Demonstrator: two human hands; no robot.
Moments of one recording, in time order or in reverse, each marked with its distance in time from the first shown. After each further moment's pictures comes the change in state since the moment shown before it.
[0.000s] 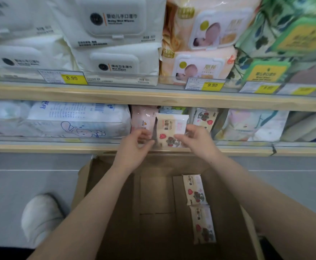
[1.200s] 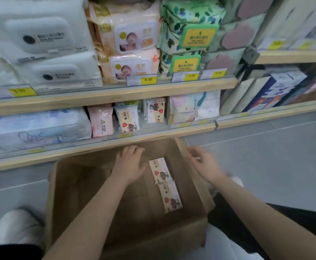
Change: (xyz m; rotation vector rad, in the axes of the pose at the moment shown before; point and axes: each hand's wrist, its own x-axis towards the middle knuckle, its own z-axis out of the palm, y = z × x) left_hand -0.067 0.043 0.075 0.641 -0.412 0.206; right_hand -0.167 0.080 -0.073 -0.179 0.224 0.273
